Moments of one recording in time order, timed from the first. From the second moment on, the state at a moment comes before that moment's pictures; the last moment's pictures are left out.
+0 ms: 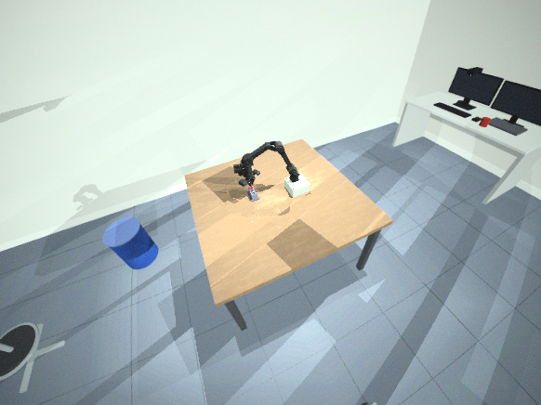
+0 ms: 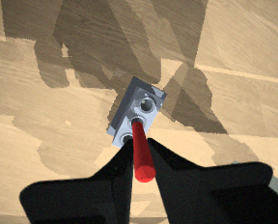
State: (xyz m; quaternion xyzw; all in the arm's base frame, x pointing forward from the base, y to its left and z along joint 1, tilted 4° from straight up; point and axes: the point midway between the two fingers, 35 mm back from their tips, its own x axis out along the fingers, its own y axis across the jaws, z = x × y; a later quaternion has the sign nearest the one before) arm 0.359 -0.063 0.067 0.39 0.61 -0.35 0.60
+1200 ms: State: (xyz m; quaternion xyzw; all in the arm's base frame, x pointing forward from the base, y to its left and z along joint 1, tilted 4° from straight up) arm 0.359 -0.062 0.052 0.39 0.61 -0.35 0.60
